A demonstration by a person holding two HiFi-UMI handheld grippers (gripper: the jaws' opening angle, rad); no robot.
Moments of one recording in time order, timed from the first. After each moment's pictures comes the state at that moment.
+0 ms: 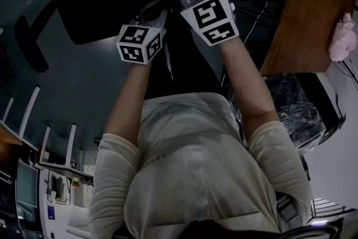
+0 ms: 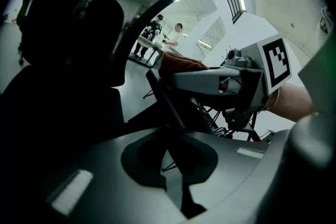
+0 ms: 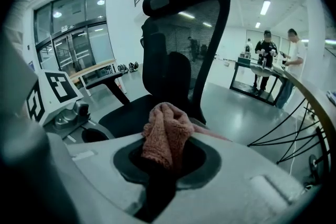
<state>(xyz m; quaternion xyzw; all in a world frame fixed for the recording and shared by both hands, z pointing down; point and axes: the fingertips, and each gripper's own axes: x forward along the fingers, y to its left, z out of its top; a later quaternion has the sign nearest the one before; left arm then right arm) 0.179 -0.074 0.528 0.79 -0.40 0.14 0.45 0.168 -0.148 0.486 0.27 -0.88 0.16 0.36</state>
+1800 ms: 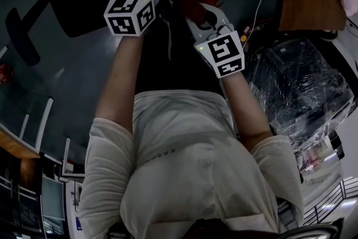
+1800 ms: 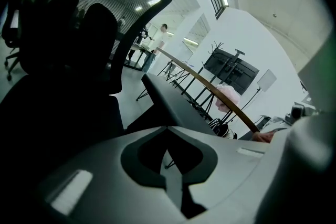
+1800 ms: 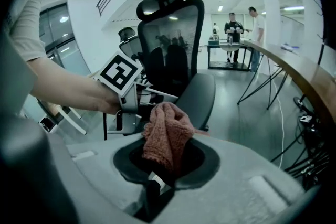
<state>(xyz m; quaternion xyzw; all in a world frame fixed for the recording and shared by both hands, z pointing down) 0.172 -0.042 0.525 0.83 -0.36 0.14 0.39 0.208 0.067 0.479 0.38 -0.82 0.28 0.33</state>
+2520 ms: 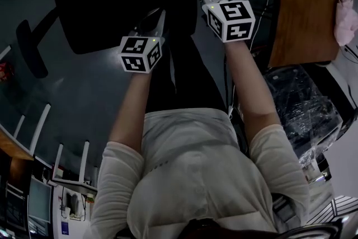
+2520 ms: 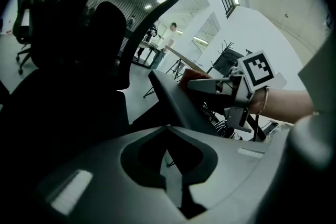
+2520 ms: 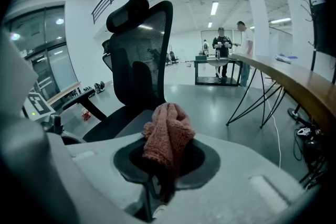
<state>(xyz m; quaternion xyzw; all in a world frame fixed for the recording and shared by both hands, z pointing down) 0.173 -0.032 0.532 0.80 -0.40 0.16 0.42 0.262 -0.131 0.499 0.46 -0.81 0.24 0.28</state>
